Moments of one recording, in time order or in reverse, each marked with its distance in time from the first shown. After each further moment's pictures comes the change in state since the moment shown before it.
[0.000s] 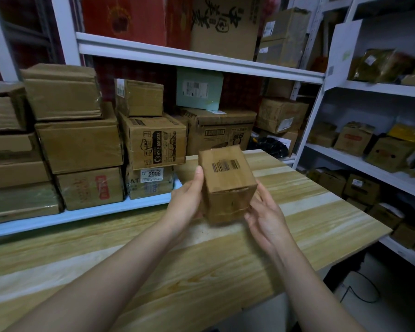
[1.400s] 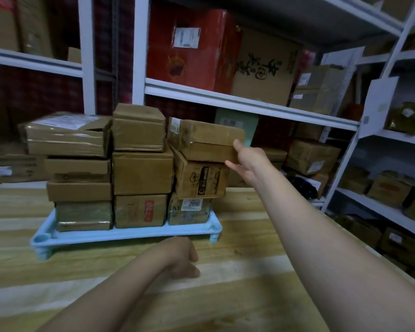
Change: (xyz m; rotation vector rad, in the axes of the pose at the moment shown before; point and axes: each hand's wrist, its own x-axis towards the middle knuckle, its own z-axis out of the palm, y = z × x) left_hand 0.017 -0.036 -0.108 1.200 -0.286 -0.107; right_hand 0.079 -0.063 0.227 -0.464 0.120 0.044
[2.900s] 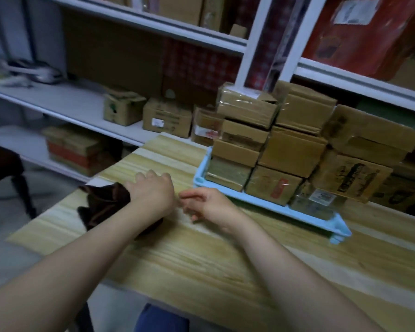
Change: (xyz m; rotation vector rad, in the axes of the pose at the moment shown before) left_hand -0.184 -0.214 -0.022 -0.046 0.456 -0.863; right_hand -0.165 0.227 0.218 -0.530 -1.093 0.040
